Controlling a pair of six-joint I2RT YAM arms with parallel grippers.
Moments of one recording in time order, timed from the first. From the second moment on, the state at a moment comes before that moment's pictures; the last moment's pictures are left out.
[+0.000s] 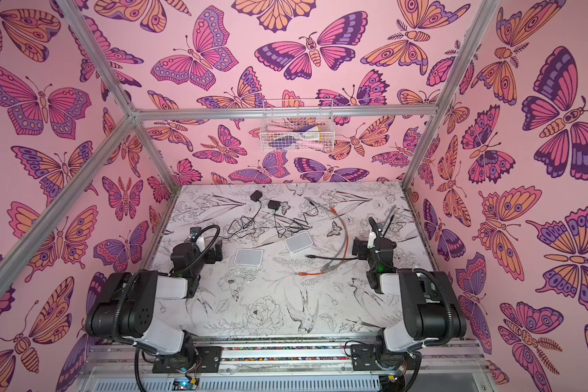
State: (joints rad) left arm 0.04 1.57 0.36 0.82 0.07 0.02; right arm 0.01 1.52 0.39 0.71 0.05 0.04
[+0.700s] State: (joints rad) left arm -0.14 1.09 0.62 0.20 -0.26 -0.18; right arm 0.07 1.09 0.63 0.26 -0.02 0.16
